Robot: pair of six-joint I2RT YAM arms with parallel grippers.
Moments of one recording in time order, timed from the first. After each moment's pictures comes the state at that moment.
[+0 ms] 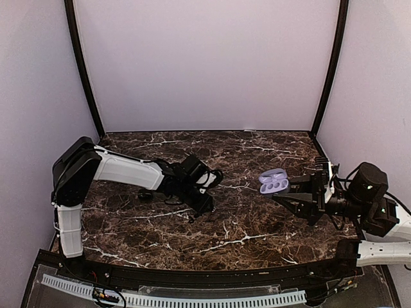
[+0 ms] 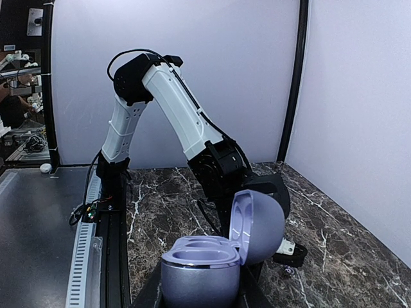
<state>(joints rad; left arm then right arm) -0.90 2.01 1.29 -0.29 0.13 -0.18 1.07 0.50 0.51 0.02 -0.24 -0.10</state>
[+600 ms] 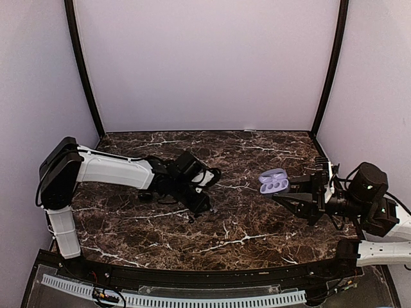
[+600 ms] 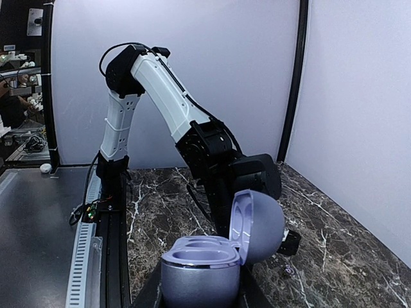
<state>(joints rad) -0.93 1.90 1.24 -0.34 0.12 -0.15 1.07 0.50 0.51 0.02 -0.24 -0.10</state>
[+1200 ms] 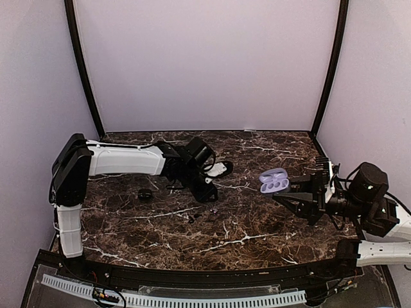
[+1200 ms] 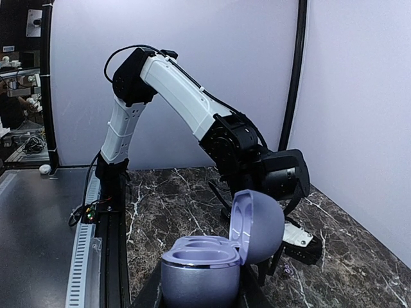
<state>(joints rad) -0.90 2.00 1.50 -0.51 0.16 0.13 1.07 0.49 0.51 0.02 -0.24 -0.10</state>
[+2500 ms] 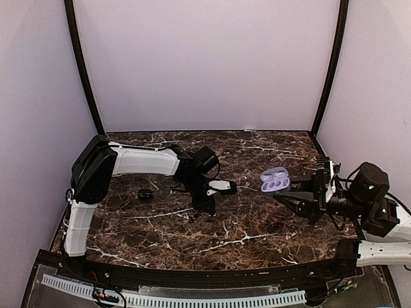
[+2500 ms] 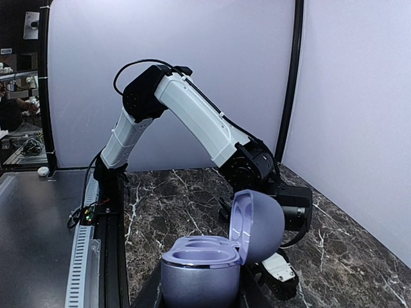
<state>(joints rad) -0.87 2.20 1.65 -0.71 0.32 0.54 1.07 0.49 0.51 0.02 -0.23 -0.10</state>
